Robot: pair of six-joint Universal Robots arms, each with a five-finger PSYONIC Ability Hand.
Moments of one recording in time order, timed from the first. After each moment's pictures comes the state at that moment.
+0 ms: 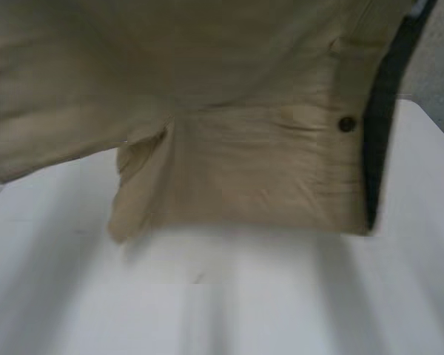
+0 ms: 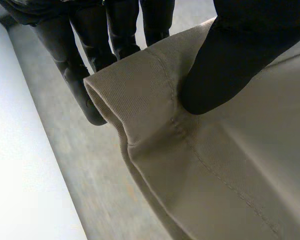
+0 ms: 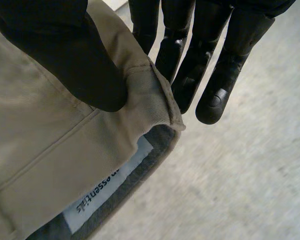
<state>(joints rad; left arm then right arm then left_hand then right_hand) 4.37 -1.12 -1.33 3.03 -1.62 3.35 2.10 -1.77 1.16 0.16 1.55 2.70 1.13 1.20 1.19 1.20 0.96 0.97 1.17 1.18 1.19 0.99</state>
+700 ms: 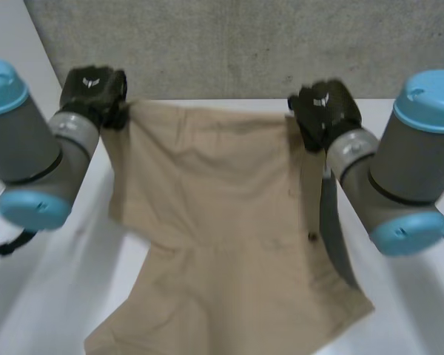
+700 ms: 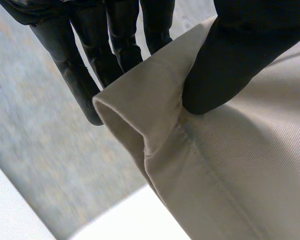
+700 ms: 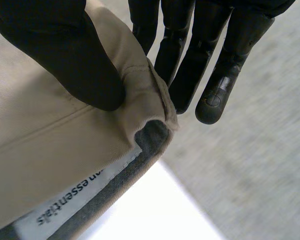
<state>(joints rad) 4.35 -2.01 -1.27 3.34 -1.61 3.40 2.07 -1.11 1.26 -0.15 1.56 2.65 1.13 1.20 1.19 1.20 0.96 0.97 1.17 1.18 1.19 0.99</state>
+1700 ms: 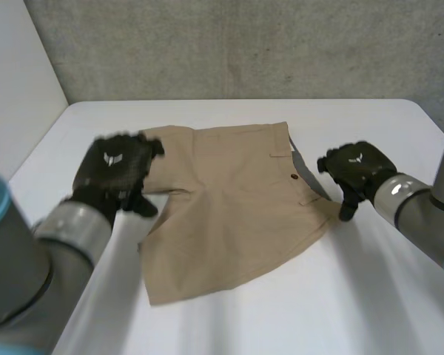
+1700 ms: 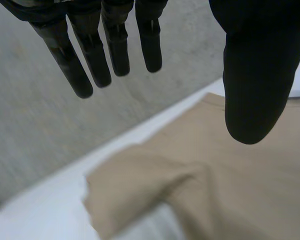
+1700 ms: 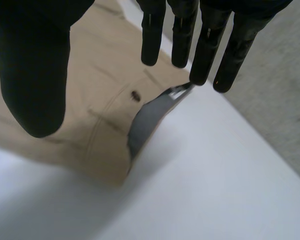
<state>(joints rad) 4.15 -1.64 -1.79 3.30 -1.69 3.29 1.83 -1.18 1.51 0.05 1.33 2.58 0.42 0.41 0.41 0.41 0.24 0.35 0.40 0.41 0.41 0.23</state>
